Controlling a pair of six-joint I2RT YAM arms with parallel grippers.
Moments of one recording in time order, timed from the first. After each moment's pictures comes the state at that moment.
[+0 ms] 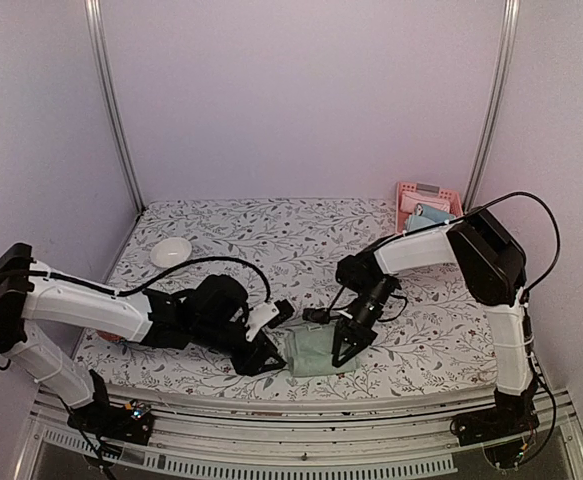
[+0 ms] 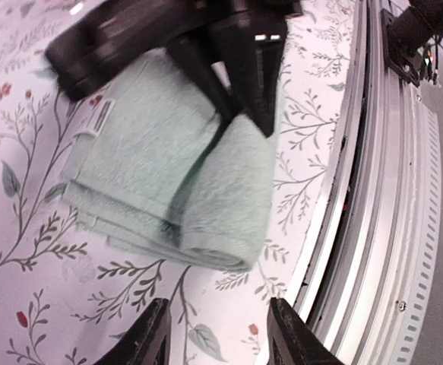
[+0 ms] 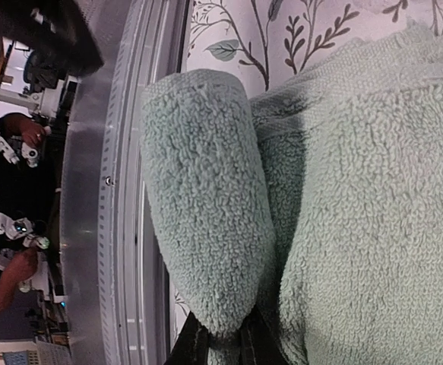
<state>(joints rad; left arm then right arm) -1.03 1.50 0.71 -0.02 0.26 -0.14 0.73 2.19 1.43 -1.04 -0.88 -0.83</state>
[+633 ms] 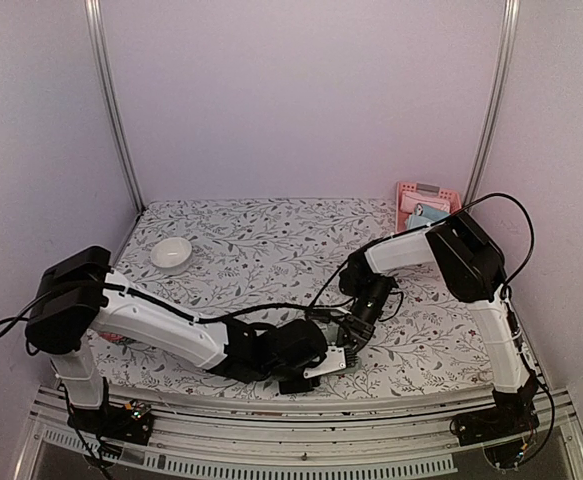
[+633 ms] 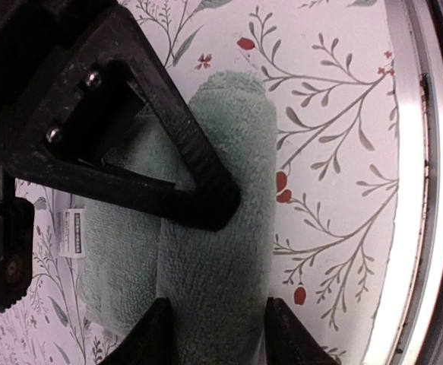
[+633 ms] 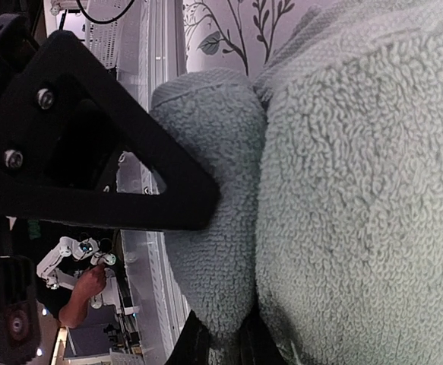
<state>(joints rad) -1.33 1.86 1.04 -0.10 -0.27 0.29 0.70 2.37 1.58 -1.32 -1.00 -0.81</state>
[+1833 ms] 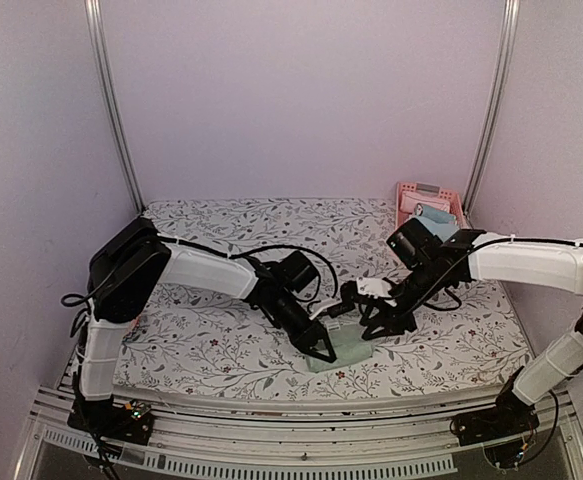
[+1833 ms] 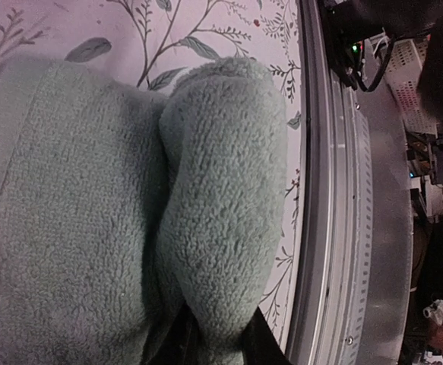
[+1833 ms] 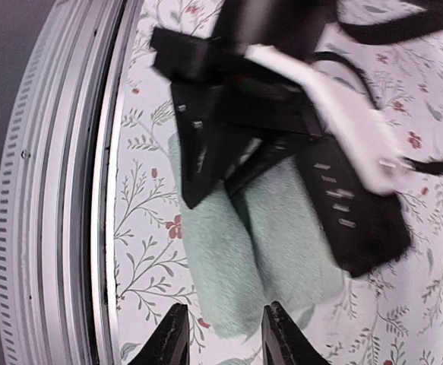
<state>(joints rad) -0.95 2.18 1.42 -0.37 0.78 0.02 0.66 1.51 1.03 -0.69 -0.56 -0.73</state>
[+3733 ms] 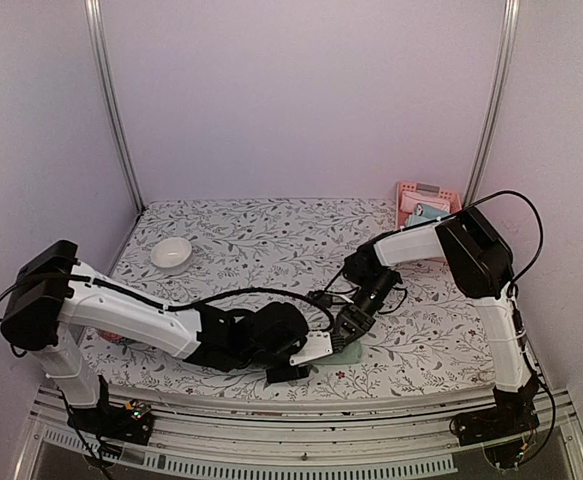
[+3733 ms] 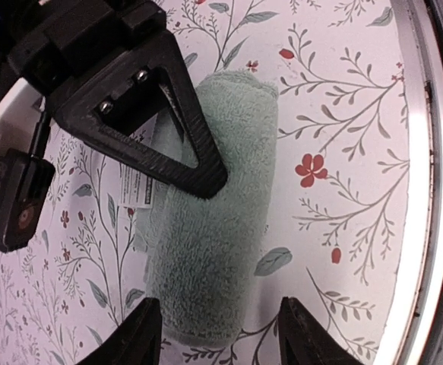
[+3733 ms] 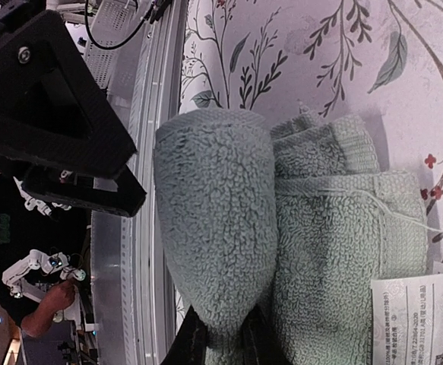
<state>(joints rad) -1.29 1.72 0.97 -0.11 -0.26 0.32 0.65 2.33 1.56 -1.16 -1.03 -0.82</state>
